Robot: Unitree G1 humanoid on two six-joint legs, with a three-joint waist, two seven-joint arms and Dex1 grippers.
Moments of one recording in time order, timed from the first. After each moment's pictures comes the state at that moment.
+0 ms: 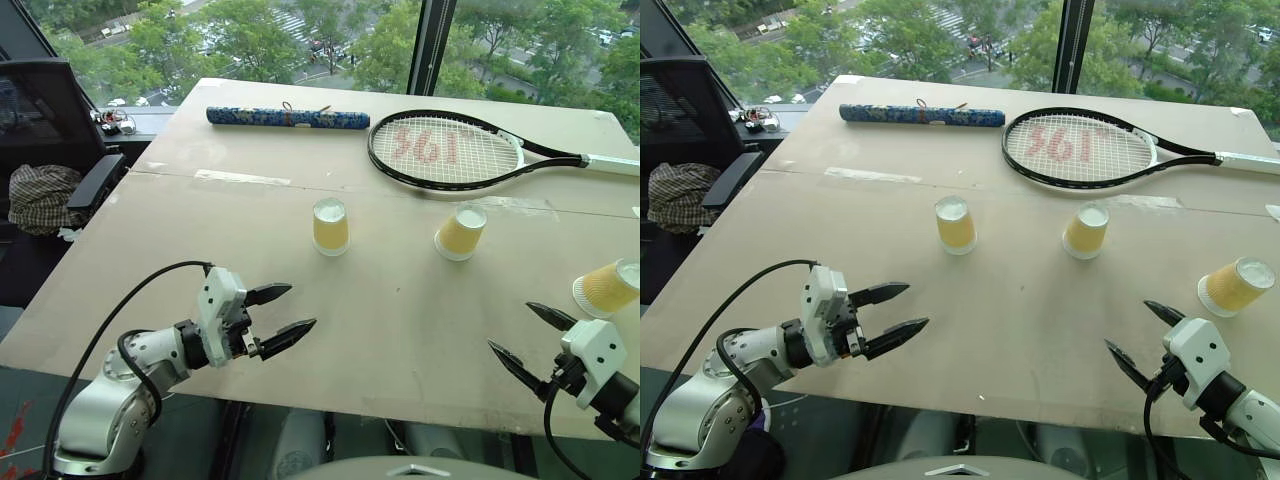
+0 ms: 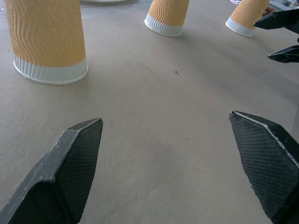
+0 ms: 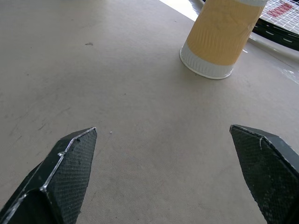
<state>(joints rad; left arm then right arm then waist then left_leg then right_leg) 0.20 0.66 0.19 -0.49 -0.61 0.48 -0.91 0.58 -0.54 -0.34 -0.55 0.30 0.08 0.74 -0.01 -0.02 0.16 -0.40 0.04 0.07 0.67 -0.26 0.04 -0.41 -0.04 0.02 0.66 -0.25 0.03</state>
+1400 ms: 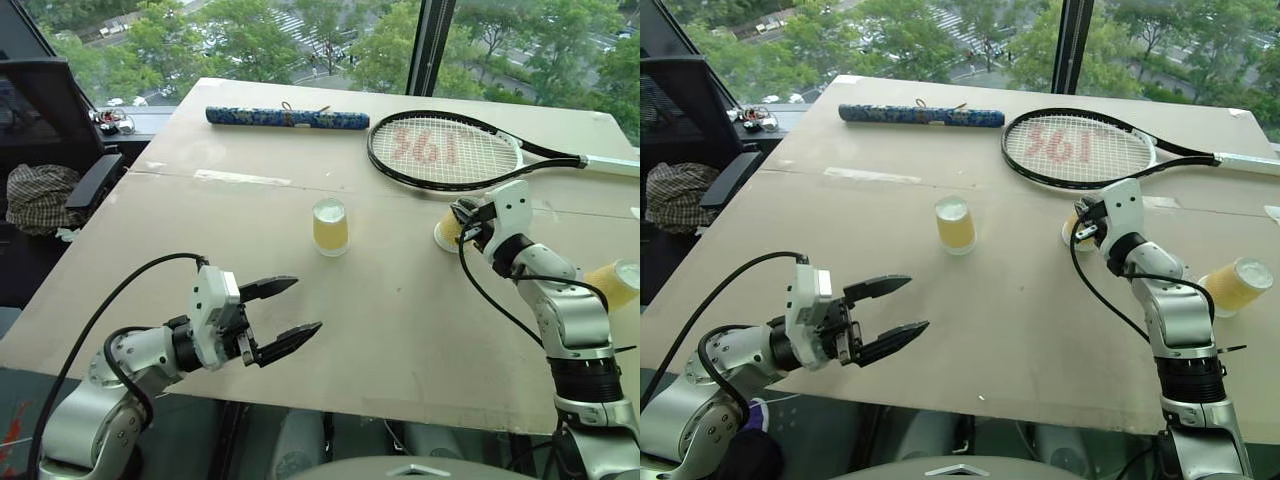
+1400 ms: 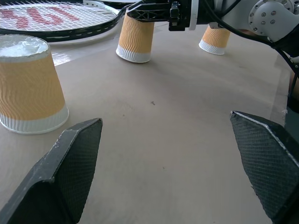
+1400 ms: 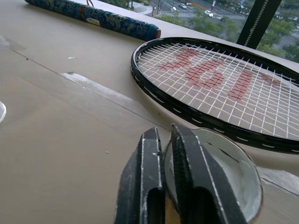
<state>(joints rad) 0.23 0.68 0.23 -0.60 -0.67 0.42 -0.96 -0.33 -0.39 -0.05 -0.18 0.20 0.48 0.38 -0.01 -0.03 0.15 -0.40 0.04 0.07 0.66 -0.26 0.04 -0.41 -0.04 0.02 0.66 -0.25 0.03</state>
